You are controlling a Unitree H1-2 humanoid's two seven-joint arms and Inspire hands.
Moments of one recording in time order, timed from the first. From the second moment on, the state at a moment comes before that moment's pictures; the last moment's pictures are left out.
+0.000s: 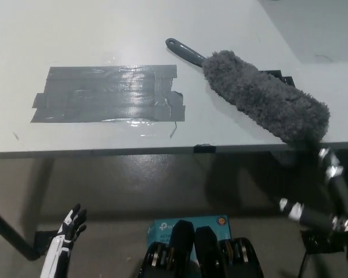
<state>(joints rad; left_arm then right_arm) 0.05 0.17 0.00 0.29 0.02 -0.40 -0.04 -0.11 -0.21 0.02 -0.37 -0.17 0.03 0.08</state>
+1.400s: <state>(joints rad) 0.03 0.17 0.01 0.28 0.03 -0.40 -0.06 -0.96 -0.22 0.32 0.74 -0.40 0.46 0.20</state>
